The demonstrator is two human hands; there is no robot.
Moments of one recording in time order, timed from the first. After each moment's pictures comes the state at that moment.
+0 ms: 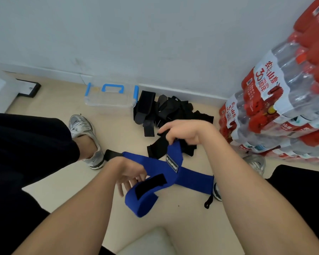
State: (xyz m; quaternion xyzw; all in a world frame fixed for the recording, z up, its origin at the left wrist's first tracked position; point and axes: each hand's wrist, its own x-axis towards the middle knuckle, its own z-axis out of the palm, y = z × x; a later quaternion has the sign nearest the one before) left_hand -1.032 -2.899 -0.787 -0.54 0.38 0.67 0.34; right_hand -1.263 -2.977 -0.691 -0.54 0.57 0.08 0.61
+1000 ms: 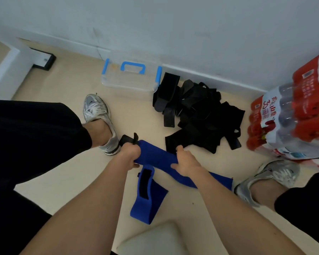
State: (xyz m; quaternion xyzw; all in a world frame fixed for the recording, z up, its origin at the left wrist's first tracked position) left_hand -0.991 -2.905 -0.859 -0.78 0.08 0.60 -0.16; right_hand -1.218 -2.899 -0.870 -0.64 0.62 0.16 0.42
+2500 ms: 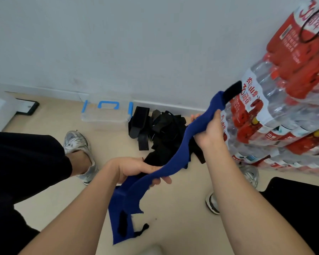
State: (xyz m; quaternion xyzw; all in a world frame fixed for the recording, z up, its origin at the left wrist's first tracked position) left_hand -1.064 -2.914 -0.713 -0.38 0.45 0.81 0.05; right_hand -1.326 -2.980 -0.697 0.06 0.41 -0.67 0.61
